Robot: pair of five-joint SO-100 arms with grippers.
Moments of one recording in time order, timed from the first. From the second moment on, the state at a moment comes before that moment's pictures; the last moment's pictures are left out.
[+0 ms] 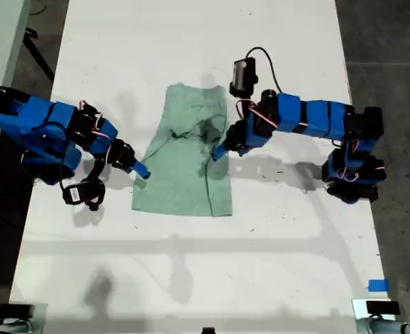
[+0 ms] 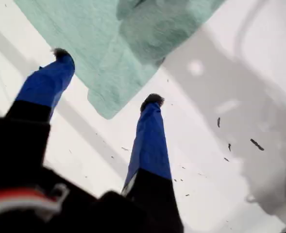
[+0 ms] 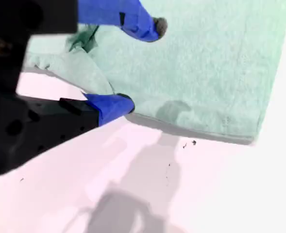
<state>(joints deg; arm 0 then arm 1) 5.9 117.9 123.7 72.2 8.2 4.0 86.0 71.5 88.2 -19.1</state>
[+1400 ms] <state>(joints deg) 2.1 102.4 118.7 80.9 -3.4 6.2 105.9 93.7 83.5 -17.8</state>
